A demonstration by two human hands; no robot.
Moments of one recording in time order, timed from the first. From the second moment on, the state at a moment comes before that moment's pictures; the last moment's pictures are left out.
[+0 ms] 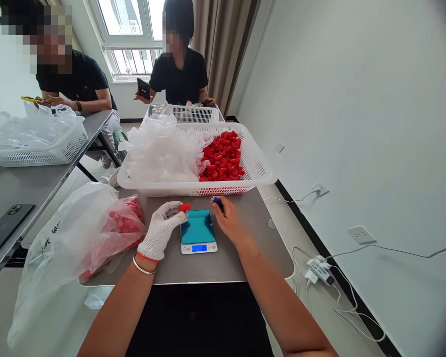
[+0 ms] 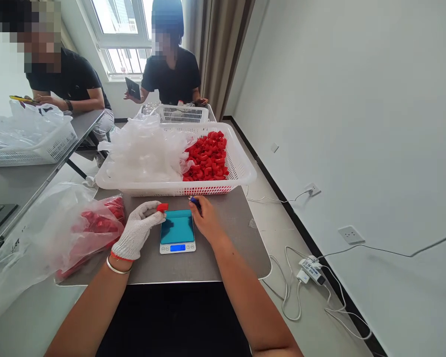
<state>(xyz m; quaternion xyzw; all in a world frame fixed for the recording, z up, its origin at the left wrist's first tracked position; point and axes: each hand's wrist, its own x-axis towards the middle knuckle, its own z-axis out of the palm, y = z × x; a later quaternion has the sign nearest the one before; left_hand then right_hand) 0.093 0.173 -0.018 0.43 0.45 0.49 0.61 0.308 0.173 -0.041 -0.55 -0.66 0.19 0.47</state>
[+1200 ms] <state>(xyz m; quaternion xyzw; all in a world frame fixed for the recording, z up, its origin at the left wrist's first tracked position) 0.098 0.166 -0.014 0.46 0.43 0.46 0.63 0.295 0.162 -0.037 -0.63 -0.72 0.04 0.30</state>
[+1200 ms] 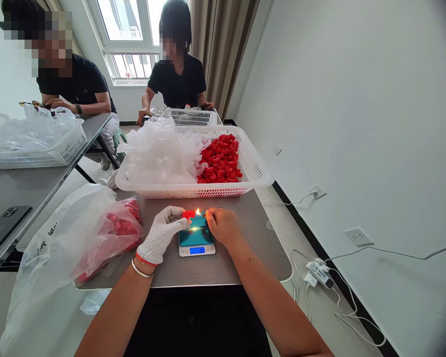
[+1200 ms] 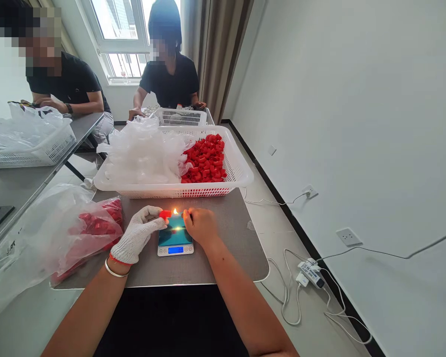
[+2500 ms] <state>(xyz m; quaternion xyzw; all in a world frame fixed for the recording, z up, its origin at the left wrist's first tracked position) 0.092 0.171 -0.020 0.53 0.46 0.44 0.56 0.303 0.163 -0.037 -0.65 -0.71 0.02 0.25</state>
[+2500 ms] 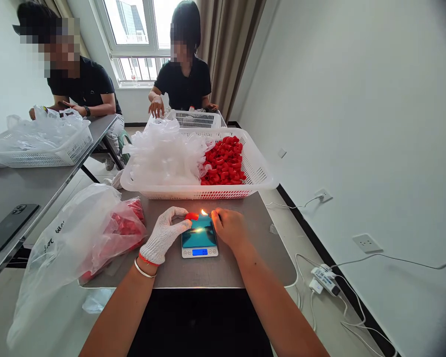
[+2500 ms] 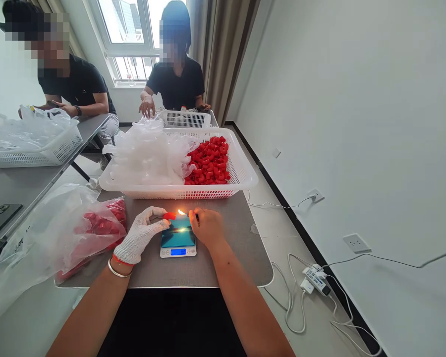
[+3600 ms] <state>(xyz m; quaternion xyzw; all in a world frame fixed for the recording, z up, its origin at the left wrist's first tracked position) 0.096 0.168 -0.034 0.73 0.42 0.46 0.28 0.274 0.158 -0.039 -0.50 -0.71 0.22 0.44</state>
